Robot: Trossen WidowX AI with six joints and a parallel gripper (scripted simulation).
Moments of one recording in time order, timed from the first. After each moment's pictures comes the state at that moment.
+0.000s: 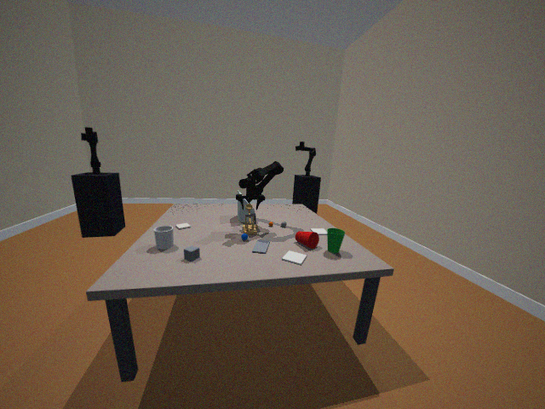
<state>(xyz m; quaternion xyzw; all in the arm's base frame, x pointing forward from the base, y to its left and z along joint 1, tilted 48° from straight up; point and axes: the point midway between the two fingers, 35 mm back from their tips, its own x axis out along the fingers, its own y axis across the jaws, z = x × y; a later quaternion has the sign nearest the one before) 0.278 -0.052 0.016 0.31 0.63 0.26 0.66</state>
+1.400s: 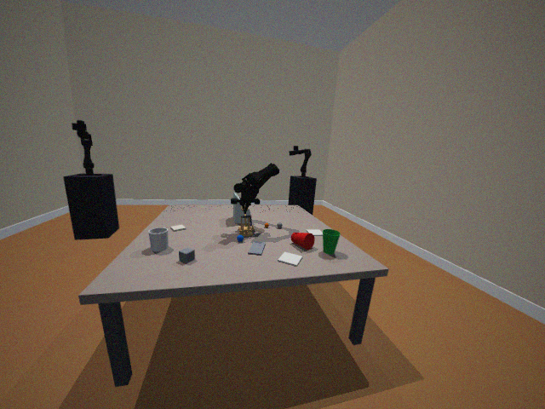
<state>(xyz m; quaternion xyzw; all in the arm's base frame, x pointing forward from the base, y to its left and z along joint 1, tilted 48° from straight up) 0.269 -0.039 0.002 0.31 0.64 0.26 0.66</state>
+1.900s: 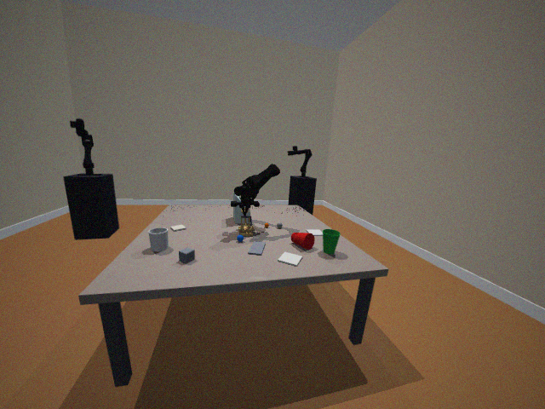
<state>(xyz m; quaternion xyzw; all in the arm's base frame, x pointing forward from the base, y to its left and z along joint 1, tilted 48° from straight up) 0.259 -0.022 -0.013 0.31 0.64 0.26 0.66</state>
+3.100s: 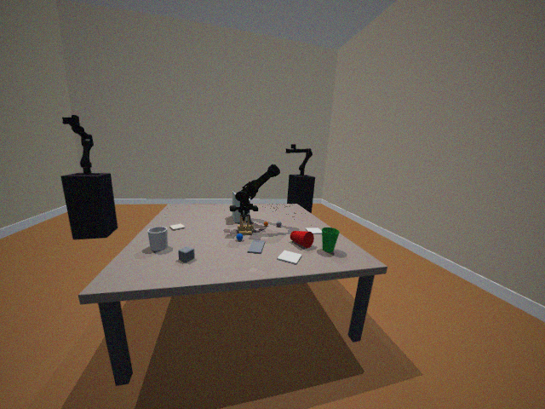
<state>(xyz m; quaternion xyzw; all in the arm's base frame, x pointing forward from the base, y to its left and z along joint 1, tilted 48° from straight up) 0.253 0.011 -0.042 0.31 0.63 0.26 0.67</state>
